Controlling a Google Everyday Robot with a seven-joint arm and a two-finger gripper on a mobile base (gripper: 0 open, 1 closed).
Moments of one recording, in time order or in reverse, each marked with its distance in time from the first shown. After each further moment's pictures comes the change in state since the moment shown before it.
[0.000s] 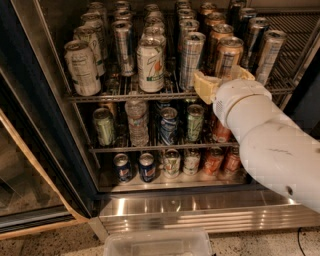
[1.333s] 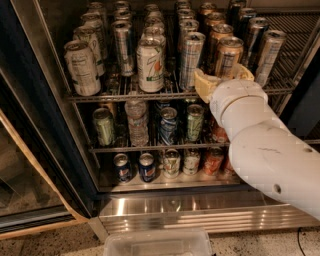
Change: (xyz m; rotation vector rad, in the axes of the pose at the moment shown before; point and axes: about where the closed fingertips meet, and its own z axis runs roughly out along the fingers) arm -0.003 -0.001 0.003 0.065 -0.031 -0.028
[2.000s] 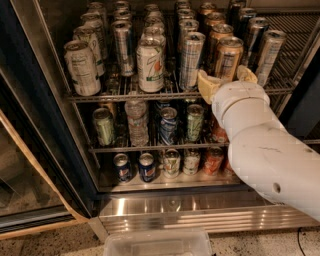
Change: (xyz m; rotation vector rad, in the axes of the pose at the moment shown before) arm 0.005 -0.012 -0.002 0.051 0.011 -0.004
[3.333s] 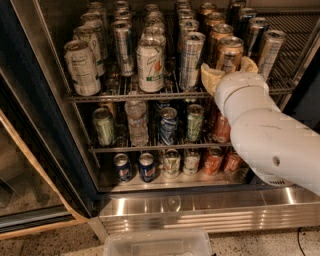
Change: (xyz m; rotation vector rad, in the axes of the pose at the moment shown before) arm -0.002 -0.010 0.030 0.007 0.000 -0.066
